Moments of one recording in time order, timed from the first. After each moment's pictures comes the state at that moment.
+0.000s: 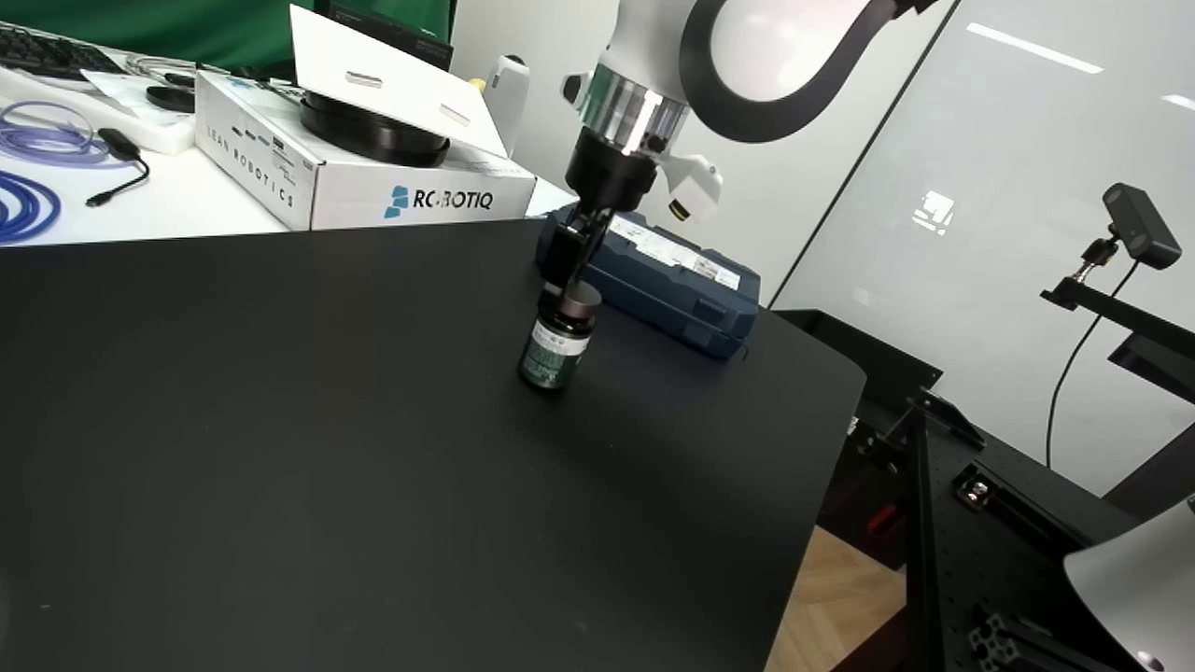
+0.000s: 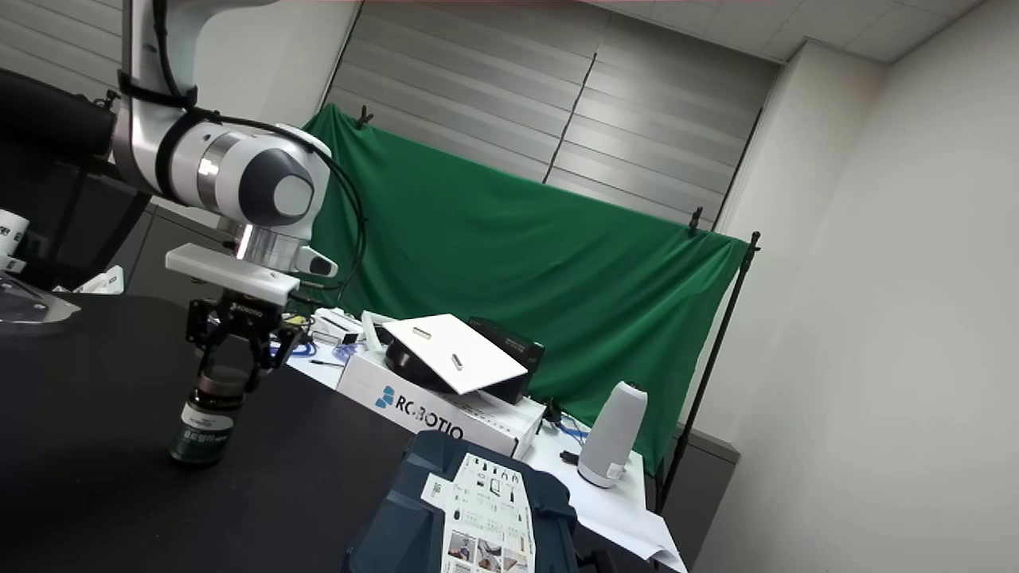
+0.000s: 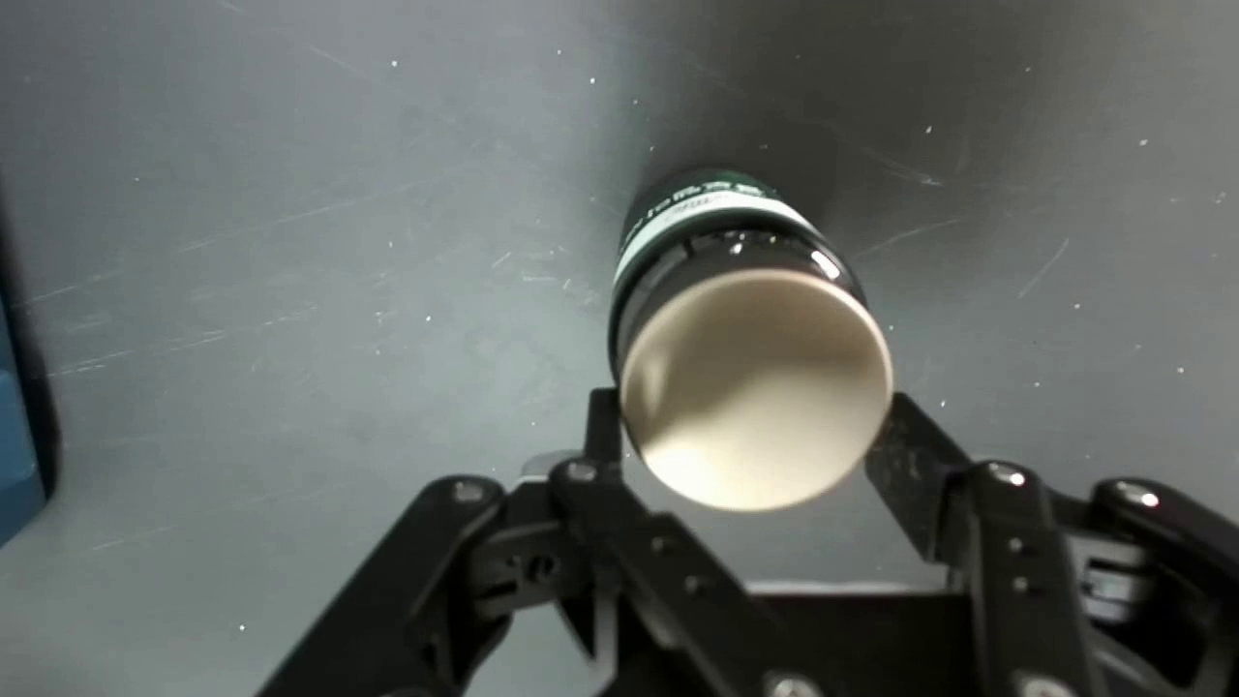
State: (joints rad) arm 0.07 0.55 0.03 -2.11 -0.12 2.72 -0.11
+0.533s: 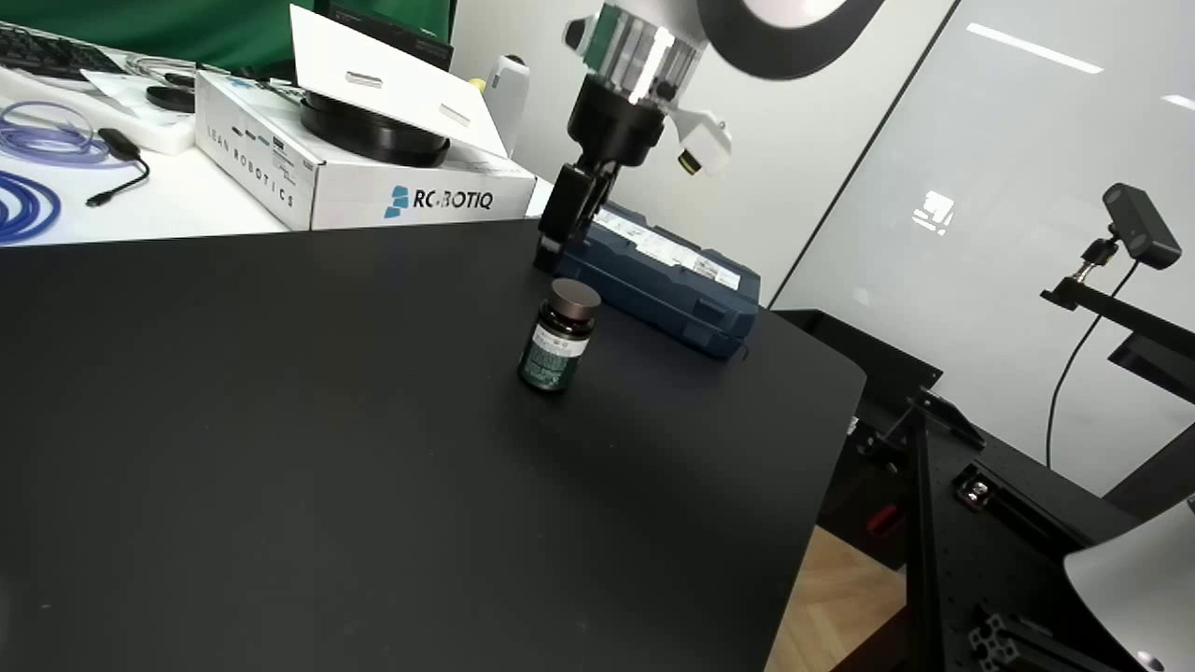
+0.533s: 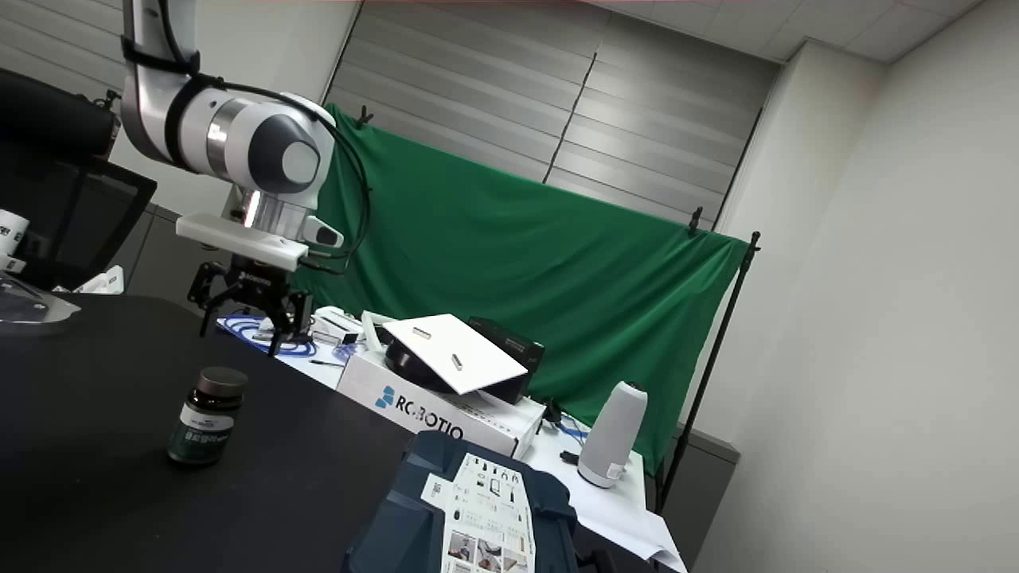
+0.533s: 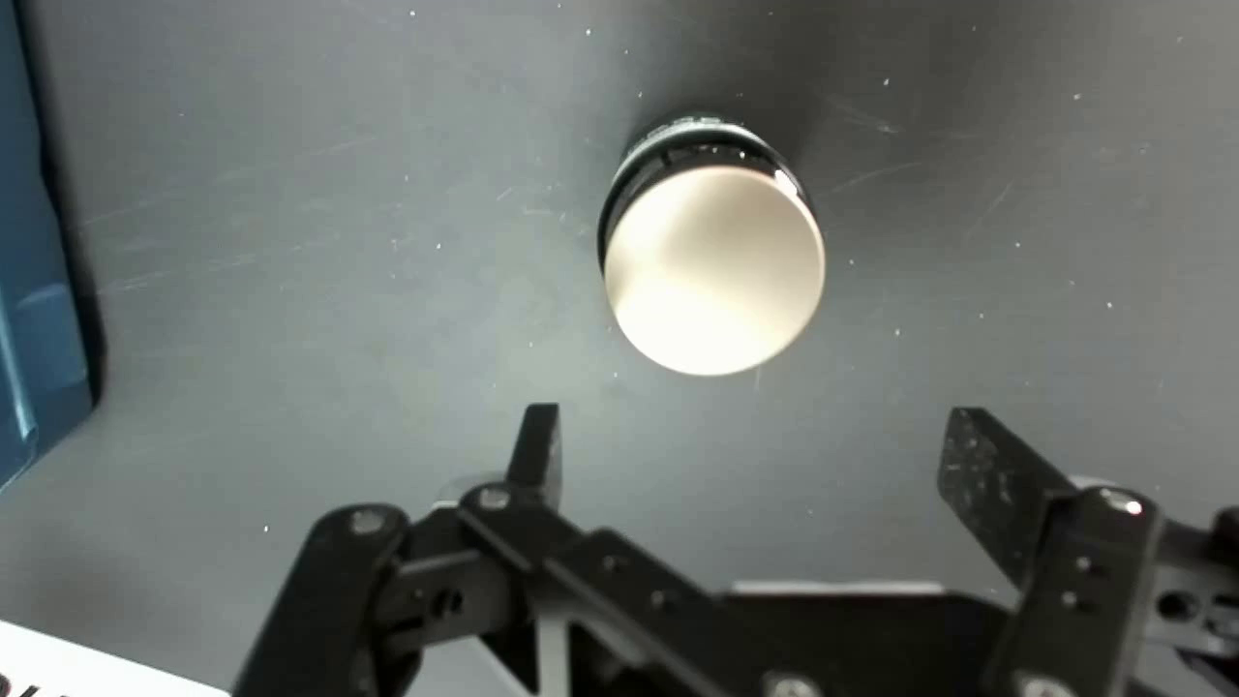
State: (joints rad) arm 0.09 0.46 0.03 -2.11 -0.12 2.66 -0.11
